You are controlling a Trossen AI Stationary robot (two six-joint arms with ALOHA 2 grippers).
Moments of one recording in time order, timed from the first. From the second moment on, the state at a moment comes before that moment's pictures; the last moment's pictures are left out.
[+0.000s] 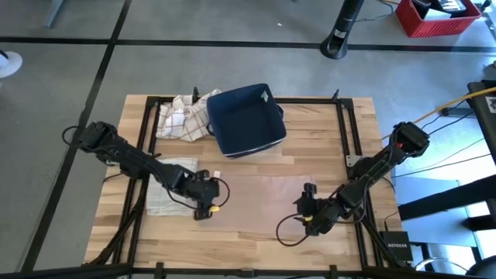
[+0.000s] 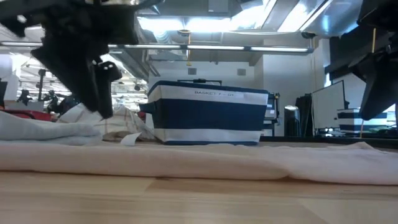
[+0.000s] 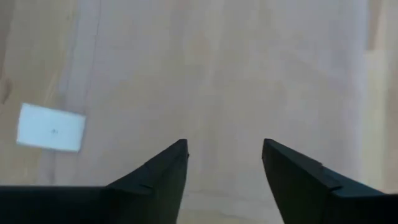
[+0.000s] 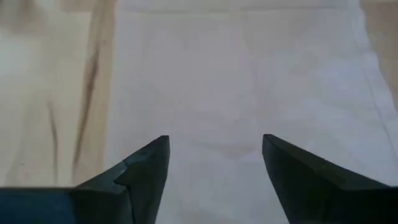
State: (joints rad) left arm -0.39 1.53 0.86 -0.43 -0.15 -0.47; right arm 0.76 1.44 0.68 -0.29 0.42 0.69
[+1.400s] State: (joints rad) left arm -0.42 1.48 0.72 -0.28 -0.13 -0.46; right arm 0.57 1.45 0.68 -0.54 0.10 0.64
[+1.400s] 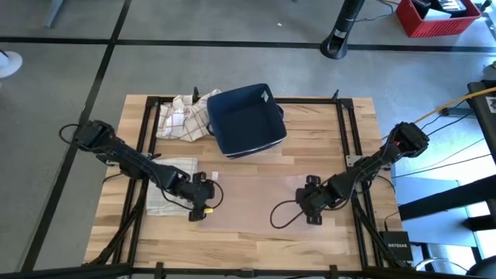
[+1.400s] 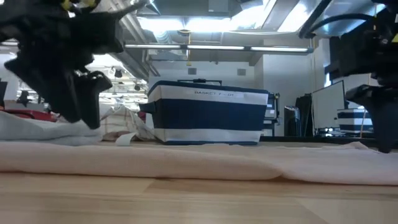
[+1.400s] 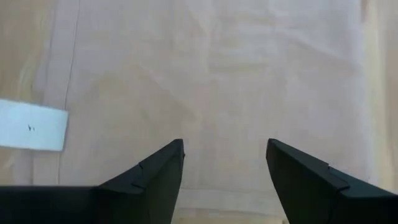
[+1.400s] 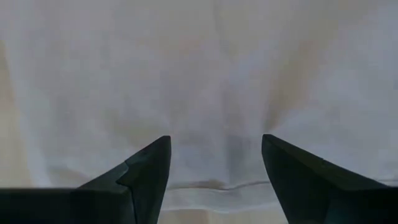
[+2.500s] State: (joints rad) left arm -0.42 1.61 0.73 -0.38 -0.15 -0.46; right arm 0.57 1.46 0.60 -0.47 0.11 0.66
